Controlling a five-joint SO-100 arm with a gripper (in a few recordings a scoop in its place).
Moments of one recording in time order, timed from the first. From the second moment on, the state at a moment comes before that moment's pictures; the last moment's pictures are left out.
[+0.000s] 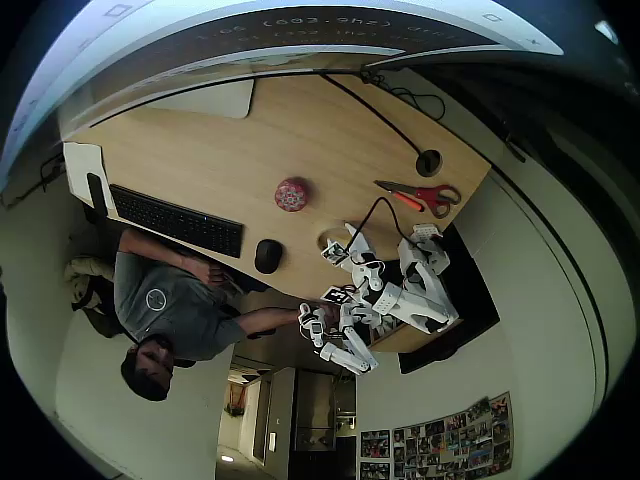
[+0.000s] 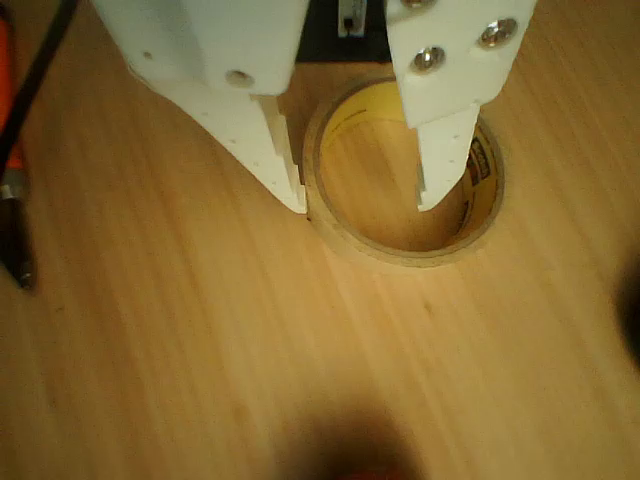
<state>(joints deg) -15.6 114.4 145.6 41.6 -55.4</state>
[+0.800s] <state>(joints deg) -27.9 115.8 149.9 36.7 -39.2</state>
